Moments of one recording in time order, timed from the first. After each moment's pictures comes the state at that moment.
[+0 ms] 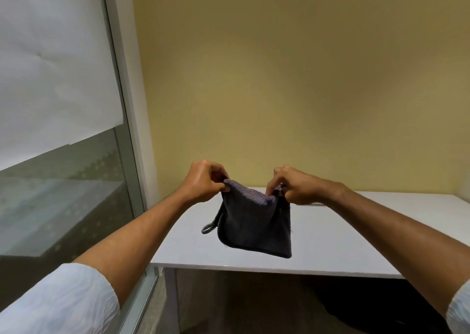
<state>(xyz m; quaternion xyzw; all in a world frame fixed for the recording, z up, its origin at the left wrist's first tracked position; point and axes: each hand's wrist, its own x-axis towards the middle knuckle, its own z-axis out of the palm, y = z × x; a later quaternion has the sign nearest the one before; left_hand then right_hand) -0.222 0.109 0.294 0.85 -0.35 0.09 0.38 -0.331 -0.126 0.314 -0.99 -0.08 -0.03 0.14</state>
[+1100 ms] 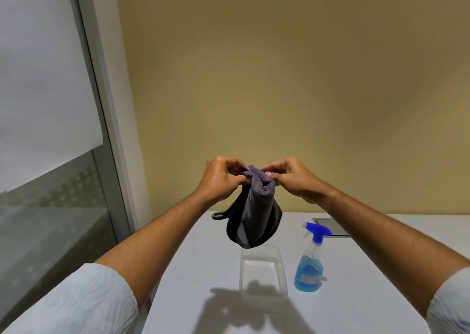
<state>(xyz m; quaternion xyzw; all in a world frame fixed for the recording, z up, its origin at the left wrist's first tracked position) 0.008 0.034 0.305 0.76 -0.38 0.09 0.52 -0.072 -0.154 0.315 -0.86 -0.05 -0.14 0.49</state>
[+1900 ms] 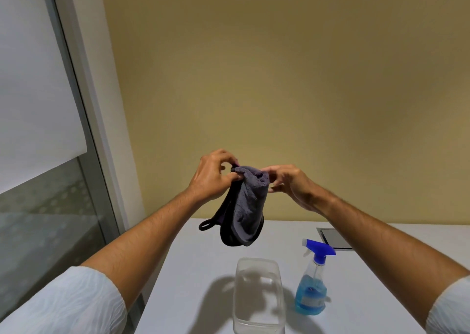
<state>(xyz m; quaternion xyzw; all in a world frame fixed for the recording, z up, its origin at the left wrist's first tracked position) 0.060 -0.009 0.314 0.80 -0.38 0.17 0.43 -0.026 -0.210 0.305 -0.79 -0.04 -0.08 0.61</state>
